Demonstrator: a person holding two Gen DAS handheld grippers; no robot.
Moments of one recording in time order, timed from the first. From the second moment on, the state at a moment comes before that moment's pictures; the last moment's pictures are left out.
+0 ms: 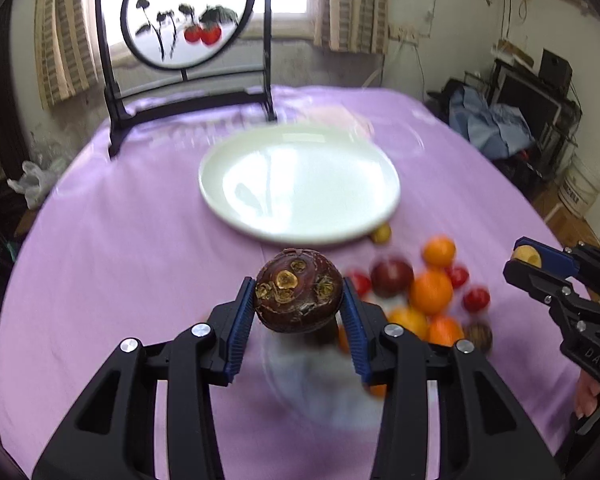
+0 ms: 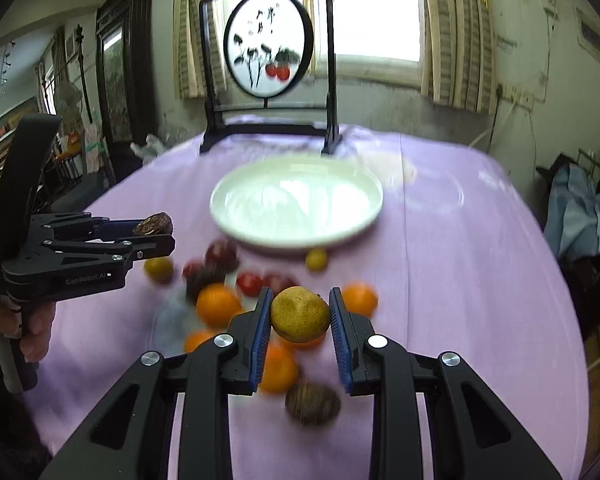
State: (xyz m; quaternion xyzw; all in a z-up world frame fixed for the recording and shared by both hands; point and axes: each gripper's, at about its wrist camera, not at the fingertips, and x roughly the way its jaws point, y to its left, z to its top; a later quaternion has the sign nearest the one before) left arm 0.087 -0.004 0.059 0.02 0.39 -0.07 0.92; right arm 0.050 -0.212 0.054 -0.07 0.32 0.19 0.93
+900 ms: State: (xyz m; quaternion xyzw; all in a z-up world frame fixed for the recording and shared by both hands) left arm 0.167 0.021 0.037 -0.04 0.41 -0.02 0.91; right arm 0.164 -0.184 0.012 -0.05 0.41 0.18 0.89
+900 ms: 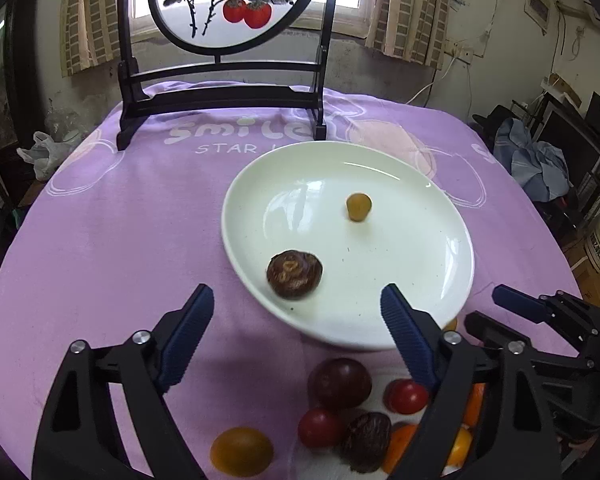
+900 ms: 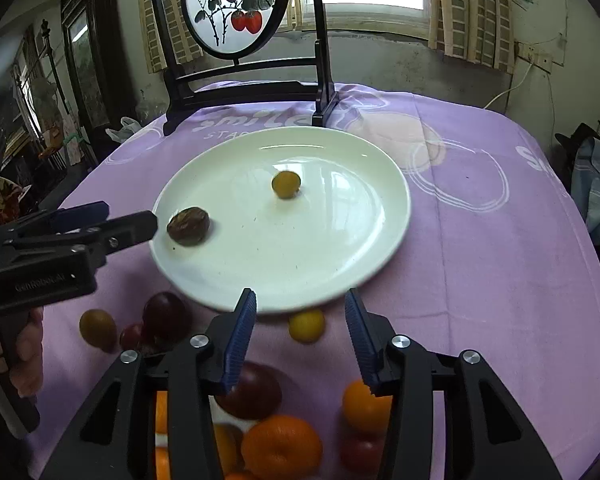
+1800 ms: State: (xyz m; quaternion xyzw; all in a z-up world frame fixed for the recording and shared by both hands) left arm 0.026 0.036 -0.019 -0.03 0.44 0.01 0.90; right arm 0.032 -0.225 -0.037 -0.09 0.46 0.17 0.87
